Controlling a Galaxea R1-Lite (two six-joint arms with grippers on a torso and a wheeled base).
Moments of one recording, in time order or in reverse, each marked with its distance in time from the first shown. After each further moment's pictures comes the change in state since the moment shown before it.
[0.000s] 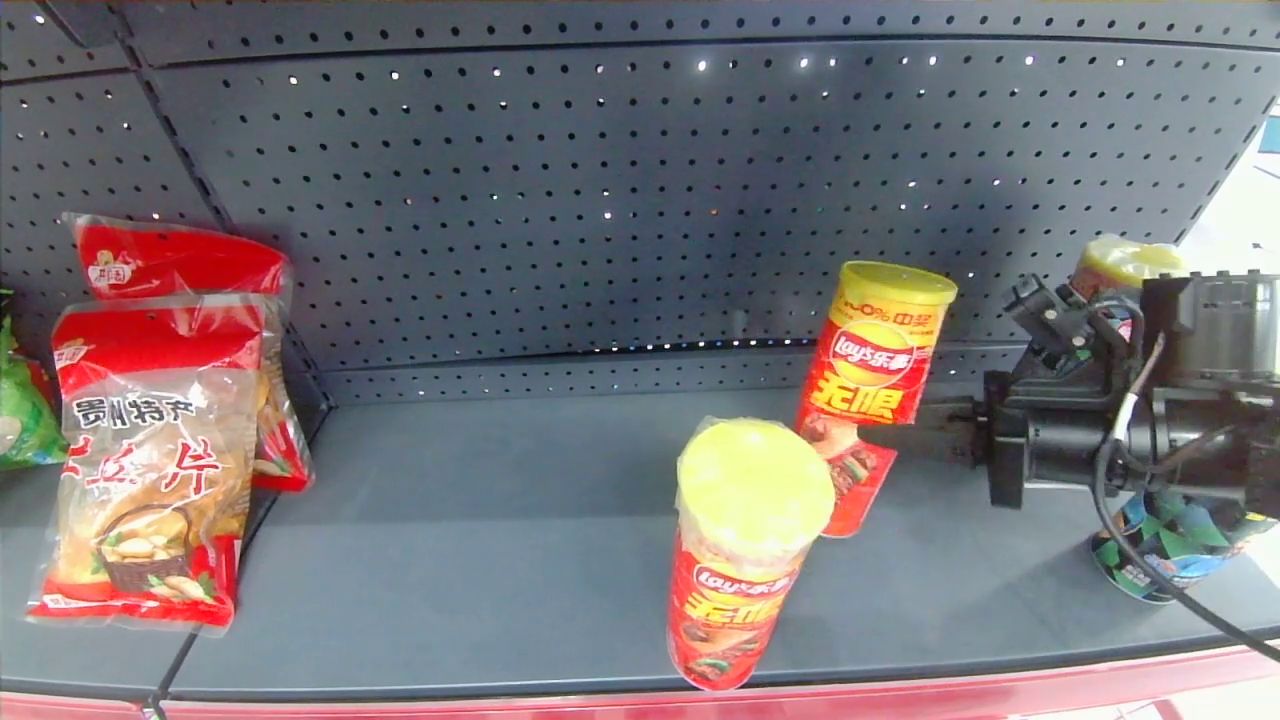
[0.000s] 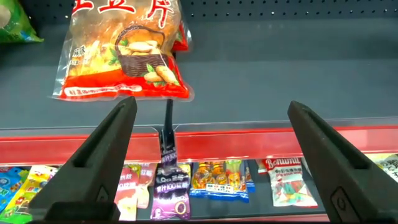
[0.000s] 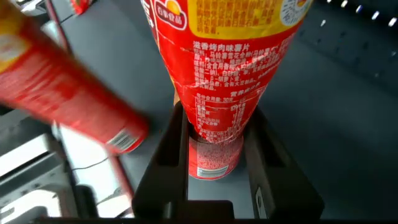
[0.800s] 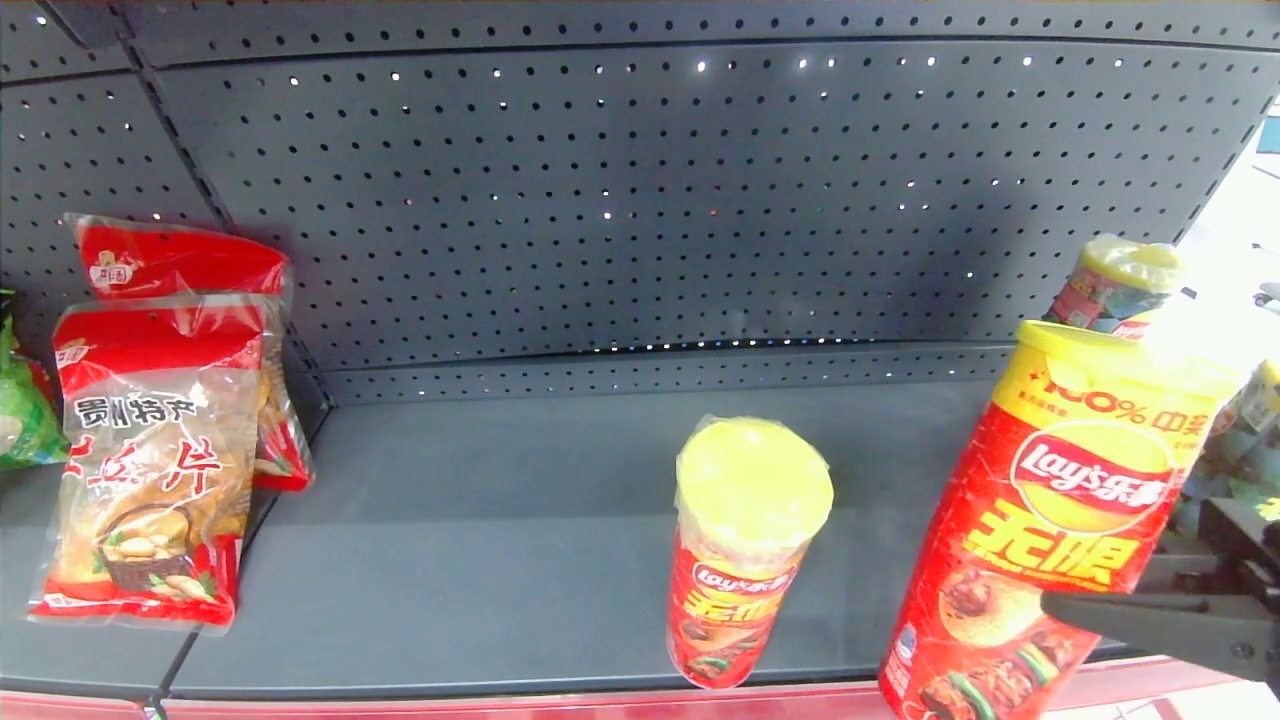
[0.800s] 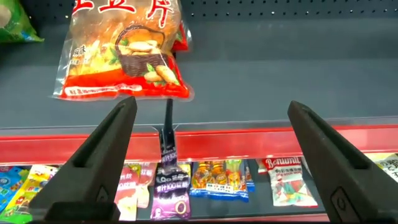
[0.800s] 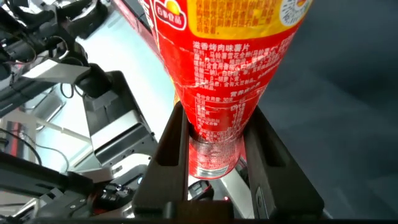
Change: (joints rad) left arm 0.000 0.001 0.000 0.000 0.000 0.000; right arm 0.047 -0.532 0.212 0.339 0.031 0.145
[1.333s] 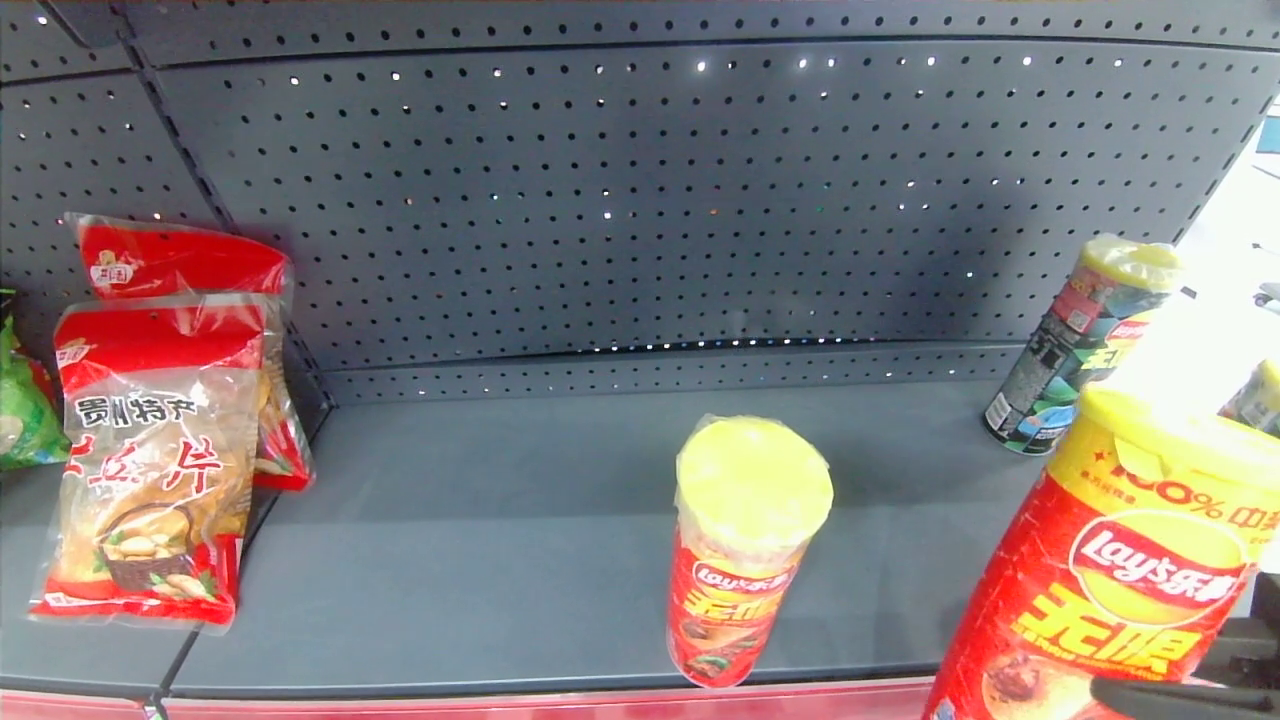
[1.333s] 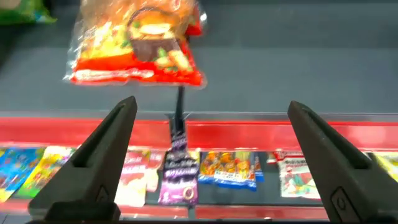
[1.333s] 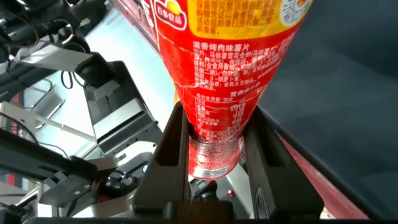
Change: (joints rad) left arm 0.026 0.043 0.000 0.000 -0.001 0.002; right arm -0.020 -0.140 0.120 0.005 0.008 0.003
